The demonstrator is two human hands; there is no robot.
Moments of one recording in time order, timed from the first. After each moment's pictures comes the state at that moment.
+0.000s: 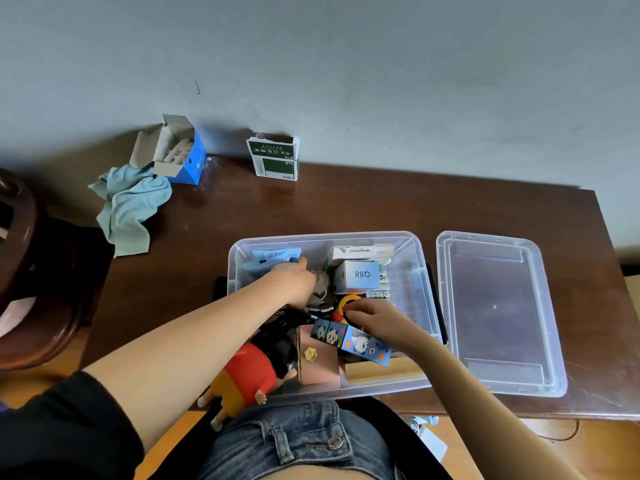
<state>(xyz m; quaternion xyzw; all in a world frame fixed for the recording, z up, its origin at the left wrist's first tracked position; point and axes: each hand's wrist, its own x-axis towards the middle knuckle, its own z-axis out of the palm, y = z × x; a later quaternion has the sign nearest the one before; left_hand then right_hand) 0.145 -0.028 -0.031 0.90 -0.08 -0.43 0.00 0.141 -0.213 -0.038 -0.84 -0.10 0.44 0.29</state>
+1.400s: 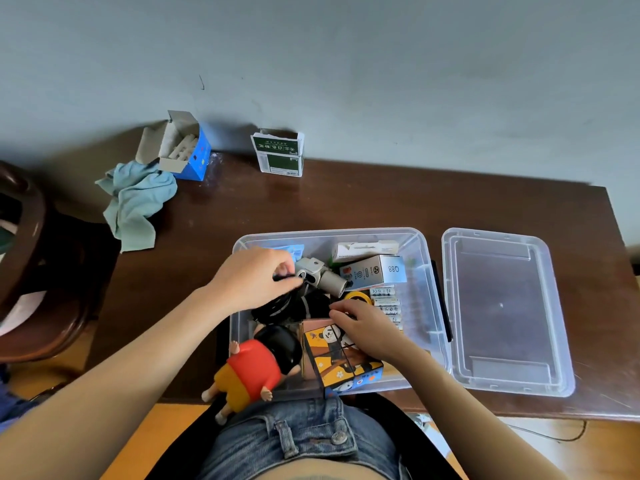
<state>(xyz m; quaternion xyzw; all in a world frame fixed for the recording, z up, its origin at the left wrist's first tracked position) 0.098 0.036 -0.014 0.95 0.02 -0.16 0.26 0.119 -0.193 -0.037 -0.85 -0.13 0.42 0.28</state>
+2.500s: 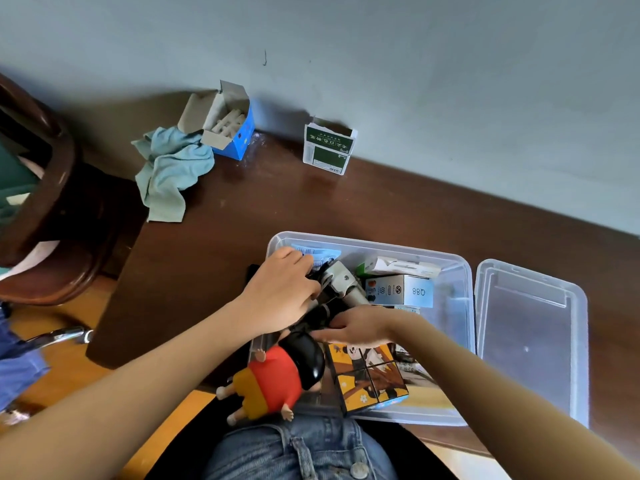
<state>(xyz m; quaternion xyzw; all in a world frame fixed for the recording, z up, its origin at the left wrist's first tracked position) 0.080 0.036 -0.023 0.99 -0.11 -0.07 0.10 0.158 -0.126 -0.034 -0.72 -0.34 0.60 -0.03</state>
